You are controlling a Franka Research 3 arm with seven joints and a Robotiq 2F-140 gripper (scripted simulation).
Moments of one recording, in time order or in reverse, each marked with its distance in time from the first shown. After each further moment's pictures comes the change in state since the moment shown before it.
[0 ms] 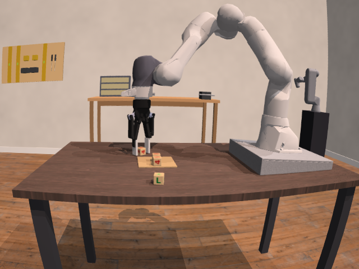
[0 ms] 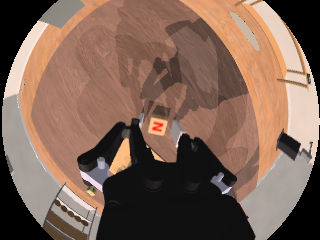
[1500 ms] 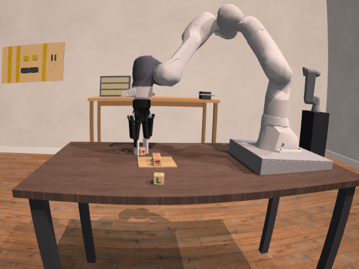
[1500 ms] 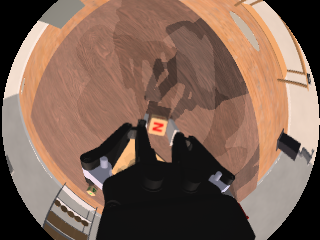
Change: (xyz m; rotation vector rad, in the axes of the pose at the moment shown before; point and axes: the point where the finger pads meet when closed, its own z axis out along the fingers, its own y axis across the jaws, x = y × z) arm 0.000 0.000 0.000 0.001 0.002 0.000
